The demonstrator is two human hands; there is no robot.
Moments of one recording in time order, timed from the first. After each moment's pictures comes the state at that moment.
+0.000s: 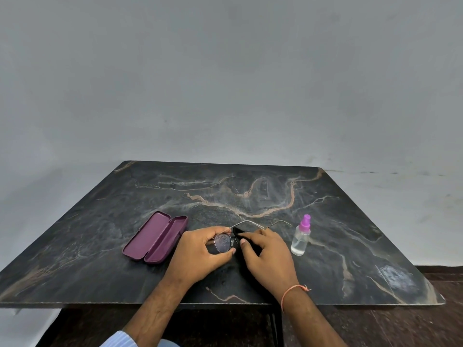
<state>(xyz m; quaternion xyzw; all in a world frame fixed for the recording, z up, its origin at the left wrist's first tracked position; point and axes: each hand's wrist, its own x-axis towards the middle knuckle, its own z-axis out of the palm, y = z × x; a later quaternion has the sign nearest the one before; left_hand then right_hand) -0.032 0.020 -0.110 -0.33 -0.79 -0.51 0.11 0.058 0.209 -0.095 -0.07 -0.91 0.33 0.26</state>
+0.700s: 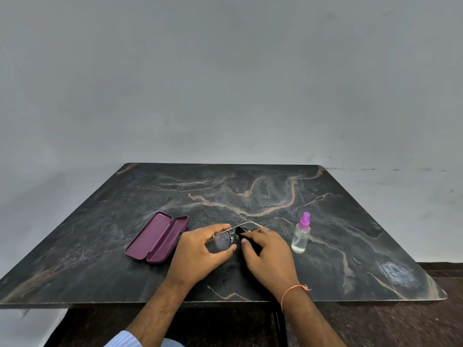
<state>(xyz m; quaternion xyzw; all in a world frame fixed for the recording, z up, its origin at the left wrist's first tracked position) -0.023 0.021 -0.105 -0.33 -0.79 -0.50 0.16 0.060 0.208 -0.095 -0.08 -0.91 0.31 0.26</state>
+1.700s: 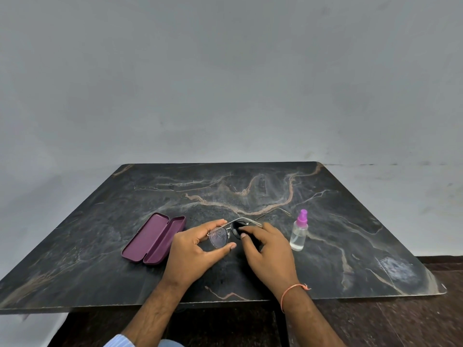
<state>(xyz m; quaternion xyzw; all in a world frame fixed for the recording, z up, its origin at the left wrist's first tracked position) -0.022 0.019 -0.101 -0.34 -0.75 -0.54 0.18 0.063 0.209 -0.096 -0.09 -0.88 0.35 0.31</state>
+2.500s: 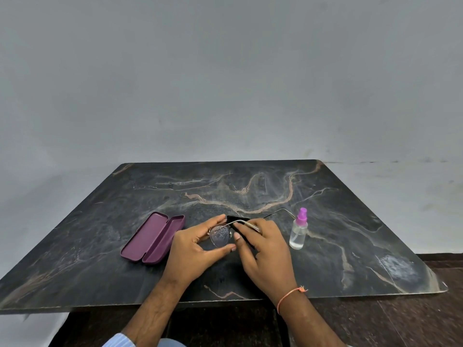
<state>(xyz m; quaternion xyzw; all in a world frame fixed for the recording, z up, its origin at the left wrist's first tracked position) -0.023 0.019 -0.101 -0.35 -0.74 -0.56 0.13 0.072 0.200 -0.093 0.01 -0.88 0.29 0.39</state>
